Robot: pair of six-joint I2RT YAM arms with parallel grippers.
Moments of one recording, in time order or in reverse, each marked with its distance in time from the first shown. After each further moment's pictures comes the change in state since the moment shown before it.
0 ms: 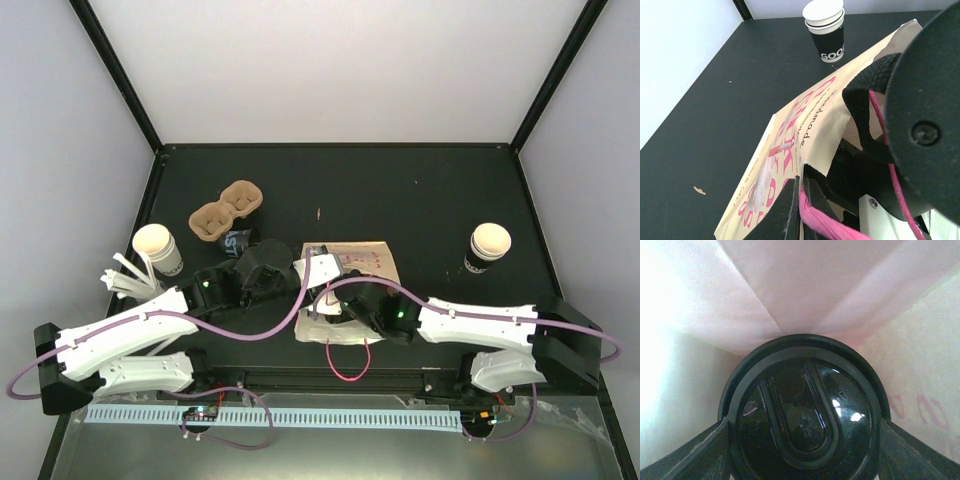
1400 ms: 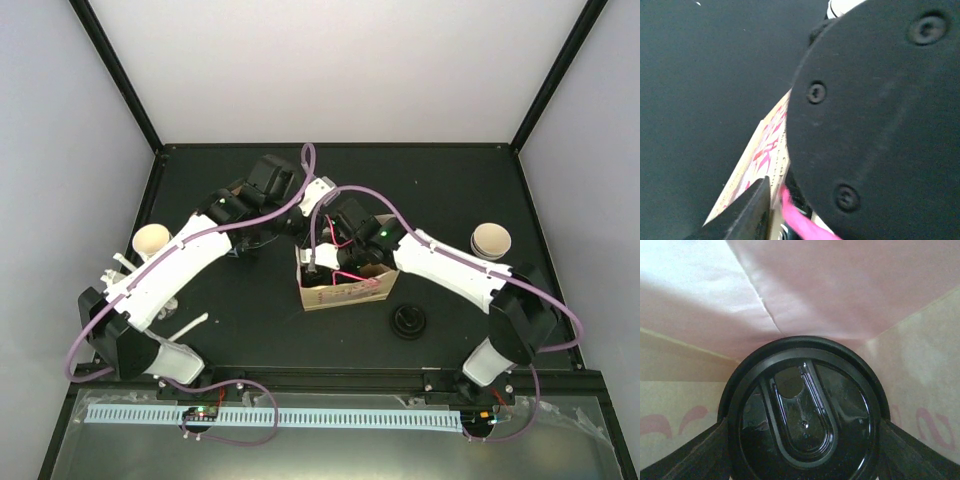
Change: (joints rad) left arm 0.425 0.410 0.463 -0.340 0.547 -0.280; right arm -0.342 0.291 0.533 -0.657 -0.673 -0.009
